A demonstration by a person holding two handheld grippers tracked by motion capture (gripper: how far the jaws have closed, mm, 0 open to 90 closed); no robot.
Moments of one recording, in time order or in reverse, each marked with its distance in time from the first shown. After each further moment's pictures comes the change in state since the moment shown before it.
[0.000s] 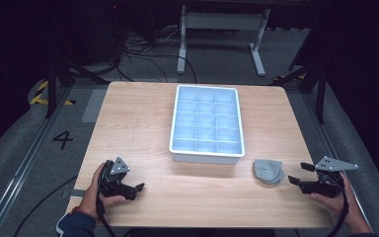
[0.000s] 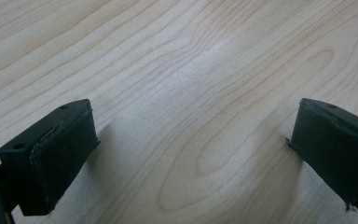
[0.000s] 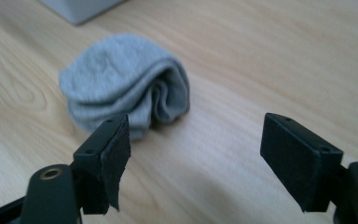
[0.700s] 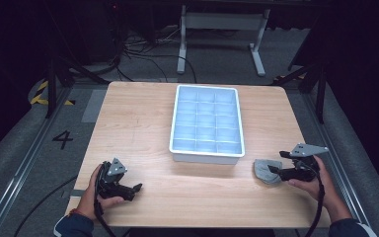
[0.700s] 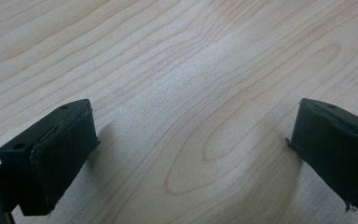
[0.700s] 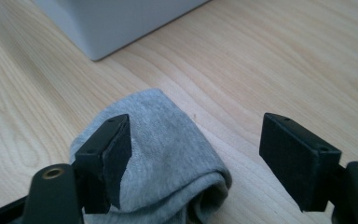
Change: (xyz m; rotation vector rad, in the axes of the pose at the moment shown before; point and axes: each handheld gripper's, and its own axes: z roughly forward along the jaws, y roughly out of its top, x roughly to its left) left arm 0.001 -0.003 -0.004 0.007 0.013 -0.013; right arm 0.017 0.045 0.050 0.053 0.057 -0.092
